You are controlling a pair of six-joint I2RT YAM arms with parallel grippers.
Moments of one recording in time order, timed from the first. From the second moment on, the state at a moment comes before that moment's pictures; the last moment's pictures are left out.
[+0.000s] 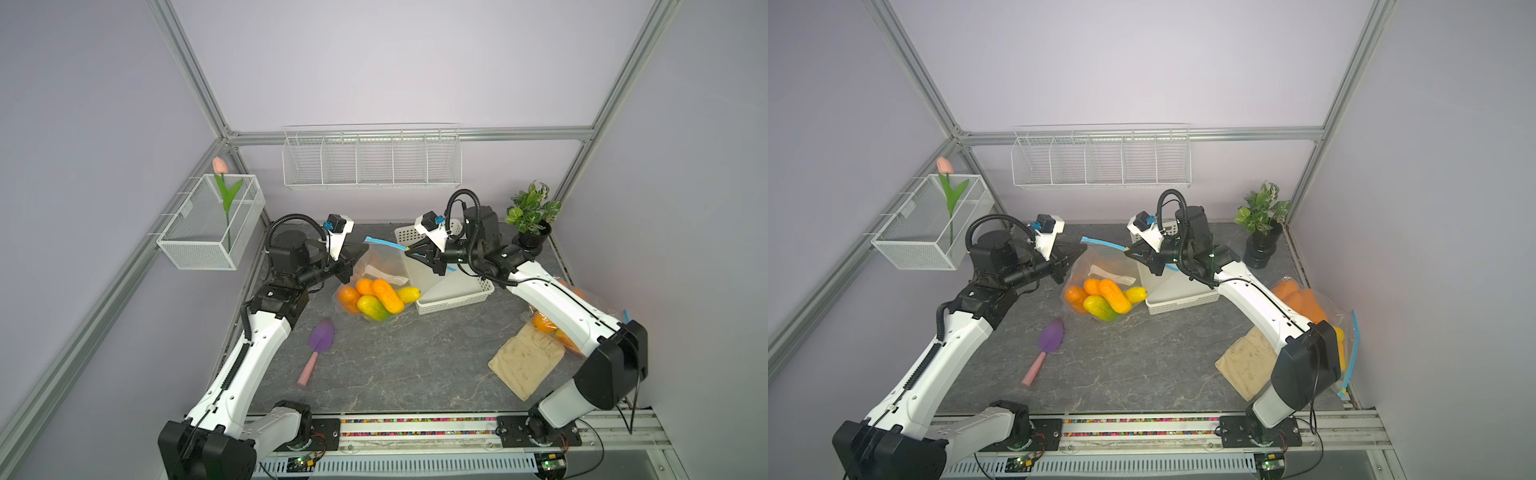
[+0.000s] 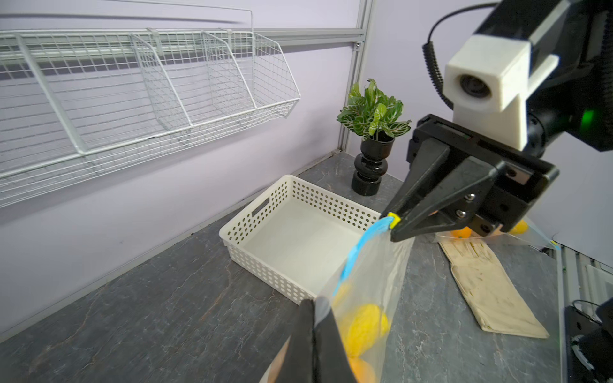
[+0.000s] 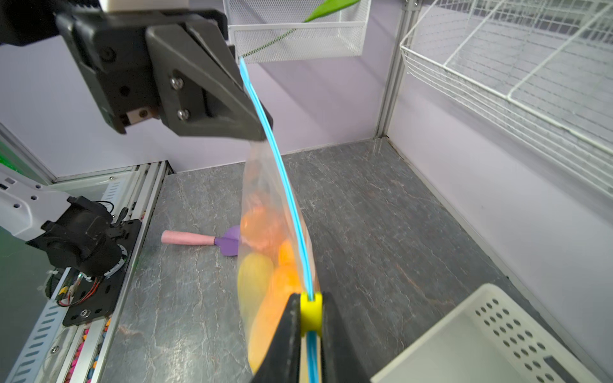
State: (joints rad) left arm -0.27 1.13 1.08 -0.16 0.60 0.07; right arm 0.53 1.56 1.42 -0.27 -0.72 -0.28
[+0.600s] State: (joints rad) left arm -0.24 1.16 1.10 -0.11 0.26 -0.08; right arm 0.36 1.44 1.22 -0.19 -0.70 -0.13
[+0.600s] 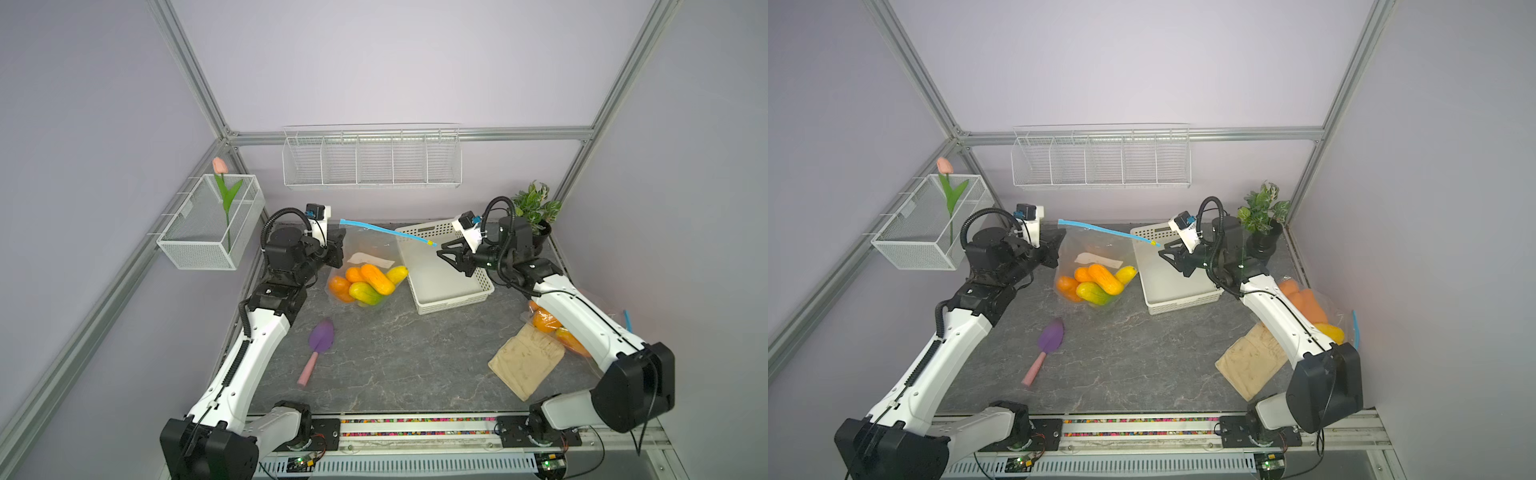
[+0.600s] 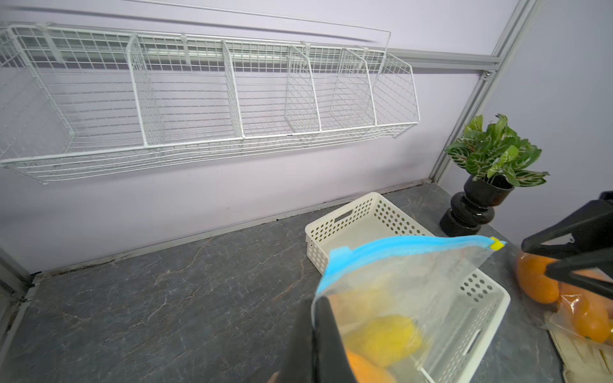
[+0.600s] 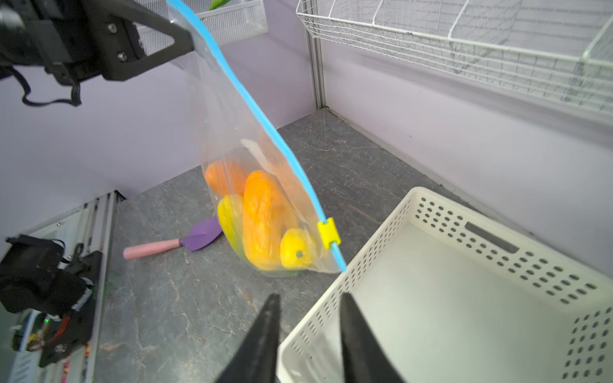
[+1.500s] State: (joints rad) left arm -0.24 1.33 1.00 0.19 -0.01 -0.46; right arm 0.30 0.73 0.57 -0.15 0.07 0.01
